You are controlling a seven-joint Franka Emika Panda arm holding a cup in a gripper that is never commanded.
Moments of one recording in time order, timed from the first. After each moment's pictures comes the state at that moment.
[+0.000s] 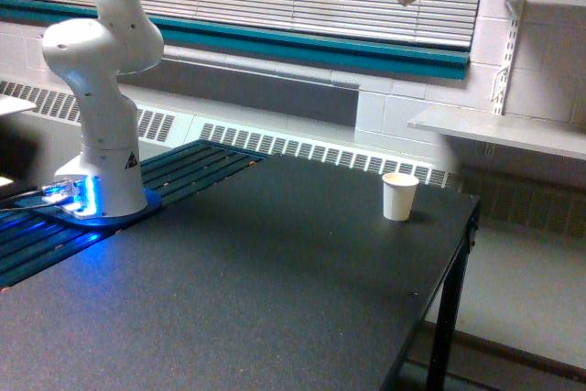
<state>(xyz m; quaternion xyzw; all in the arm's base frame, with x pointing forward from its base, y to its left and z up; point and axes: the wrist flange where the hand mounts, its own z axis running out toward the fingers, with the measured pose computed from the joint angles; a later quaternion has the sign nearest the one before) 0.597 -0.165 0.615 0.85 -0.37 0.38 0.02</state>
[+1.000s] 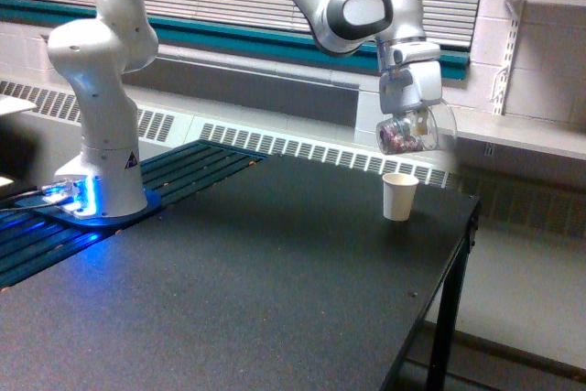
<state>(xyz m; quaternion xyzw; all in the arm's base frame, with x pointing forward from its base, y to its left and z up) 0.553 0.171 0.348 0.98 -0.04 0.17 0.06</state>
